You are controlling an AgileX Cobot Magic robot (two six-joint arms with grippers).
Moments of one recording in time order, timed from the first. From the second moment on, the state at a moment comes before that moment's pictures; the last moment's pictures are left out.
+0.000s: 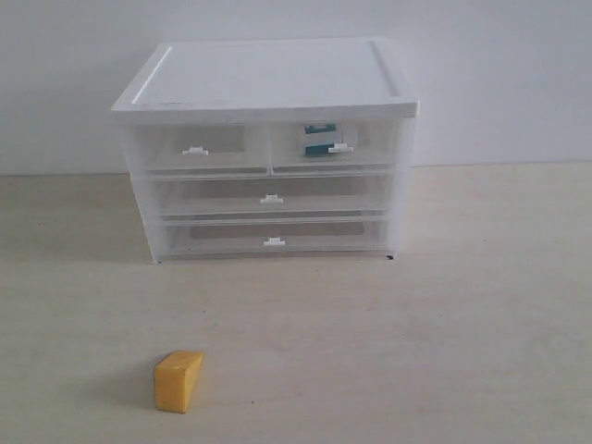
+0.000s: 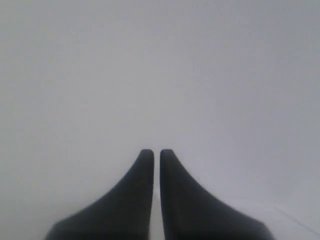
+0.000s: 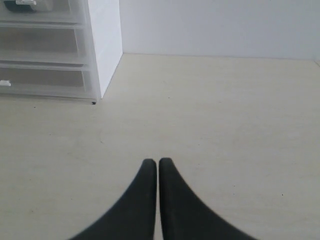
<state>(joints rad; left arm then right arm) -0.08 0.38 -0.28 -0.06 -0.38 -0.14 0.11 0.01 0.00 -0.01 0.33 -0.02</state>
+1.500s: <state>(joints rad) -0.56 1.85 -0.75 -0.36 -0.84 0.15 0.11 0.01 0.00 -0.01 0.33 -0.02</state>
